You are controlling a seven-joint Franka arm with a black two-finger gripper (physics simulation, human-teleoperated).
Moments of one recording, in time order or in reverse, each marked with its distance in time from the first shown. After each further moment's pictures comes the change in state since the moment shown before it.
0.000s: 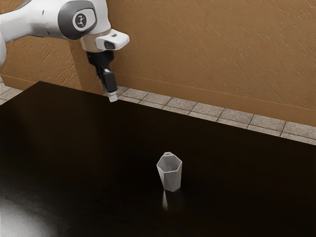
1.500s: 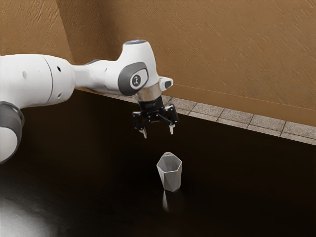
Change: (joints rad) arm -0.128 0.300 0.009 -0.051 -0.158 0.382 -1.202
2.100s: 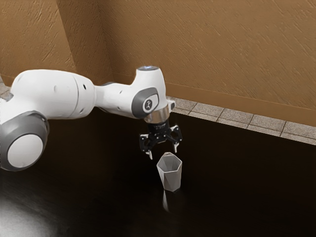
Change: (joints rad) arm -0.012 0.156 0.000 0.012 -0.011 0.075 -0.299
